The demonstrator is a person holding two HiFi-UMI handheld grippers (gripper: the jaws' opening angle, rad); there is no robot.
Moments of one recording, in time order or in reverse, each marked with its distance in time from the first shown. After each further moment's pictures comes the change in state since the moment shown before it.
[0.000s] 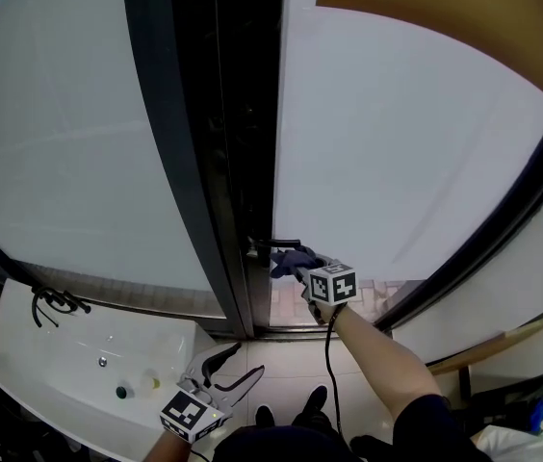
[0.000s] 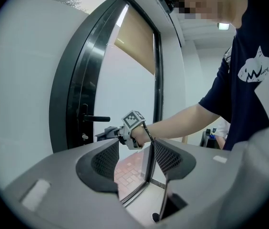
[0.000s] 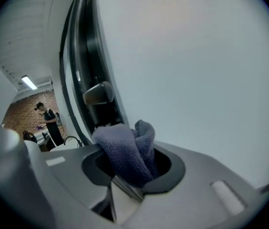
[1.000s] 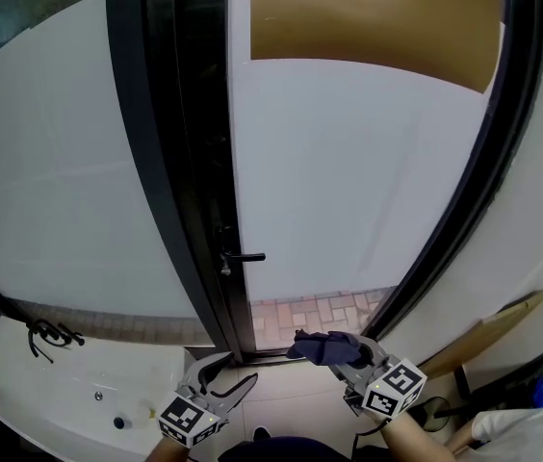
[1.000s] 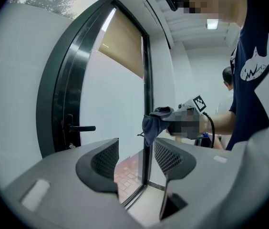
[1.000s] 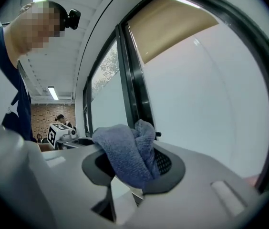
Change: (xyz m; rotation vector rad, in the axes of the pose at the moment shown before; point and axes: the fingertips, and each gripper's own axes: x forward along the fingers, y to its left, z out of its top) left arm -0.001 -0.055 0.024 0.063 -0.014 -0.070; right arm -0.312 0.122 -0.007 -0.092 -0.339 0.104
